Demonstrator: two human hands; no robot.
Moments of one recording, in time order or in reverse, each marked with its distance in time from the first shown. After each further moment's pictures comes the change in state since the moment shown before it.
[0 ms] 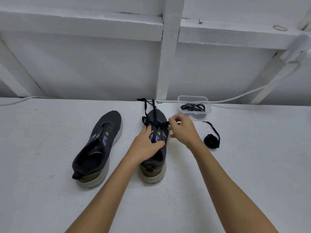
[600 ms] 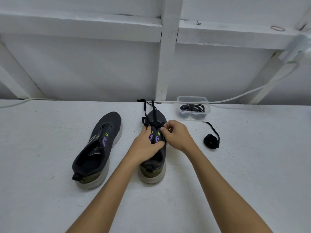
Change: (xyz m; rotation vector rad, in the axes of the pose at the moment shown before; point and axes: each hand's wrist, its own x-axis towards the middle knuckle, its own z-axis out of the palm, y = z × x) left_hand -0.001 0.001 0.000 0.009 0.005 -0.003; right_hand -0.004 0.013 0.014 -0.285 -0.062 -0.119
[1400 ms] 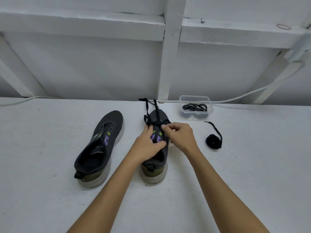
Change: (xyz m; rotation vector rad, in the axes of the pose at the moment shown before) left_hand 0.001 -0.003 0.000 -0.025 -0.017 -0.004; right_hand -0.006 0.002 0.002 0.244 0.088 0.108
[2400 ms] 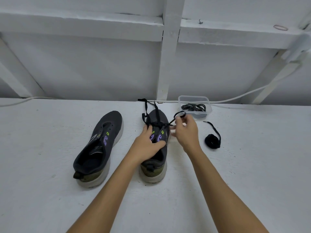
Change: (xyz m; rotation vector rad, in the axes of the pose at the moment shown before) left_hand 0.005 -0.008 0.002 0.035 -0.042 -0.038; right_hand 0.004 -0.005 -0.005 0.241 0.197 0.014
